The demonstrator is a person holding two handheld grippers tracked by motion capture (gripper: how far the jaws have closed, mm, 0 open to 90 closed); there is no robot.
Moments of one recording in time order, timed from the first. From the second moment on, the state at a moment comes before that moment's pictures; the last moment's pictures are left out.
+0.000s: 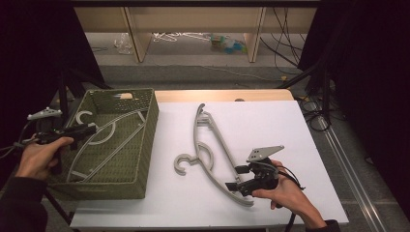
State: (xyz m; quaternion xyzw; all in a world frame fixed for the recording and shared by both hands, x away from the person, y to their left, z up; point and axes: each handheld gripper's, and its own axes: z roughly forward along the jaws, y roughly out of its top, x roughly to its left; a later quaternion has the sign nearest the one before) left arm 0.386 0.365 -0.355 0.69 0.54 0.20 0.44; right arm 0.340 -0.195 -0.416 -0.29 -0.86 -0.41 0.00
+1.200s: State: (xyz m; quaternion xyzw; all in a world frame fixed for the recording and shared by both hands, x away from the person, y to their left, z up) left arm 0.280 0.196 -0.414 0.77 0.34 0.15 0.52; right arm 0.339 -0.182 -0.426 -0.30 -0.85 -0.44 -0.04
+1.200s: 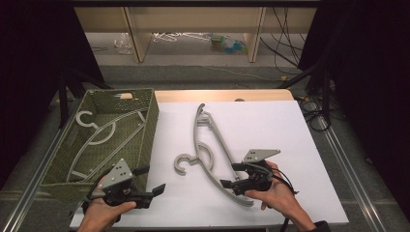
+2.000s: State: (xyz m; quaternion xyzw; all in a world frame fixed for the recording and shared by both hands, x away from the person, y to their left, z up) left arm 0.258 0.175 -0.429 0.76 0.34 0.15 0.53; right arm 0.359 -0.153 -0.447 -0.31 -0.87 -0.37 -0.06
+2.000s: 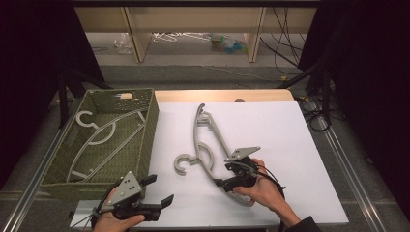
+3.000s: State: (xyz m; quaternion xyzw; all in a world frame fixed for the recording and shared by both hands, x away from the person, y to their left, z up) left arm 0.258 0.177 -0.428 0.77 0.33 0.18 0.51; right arm 0.394 -0.110 -0.470 -0.35 -0.90 -0.28 0.02
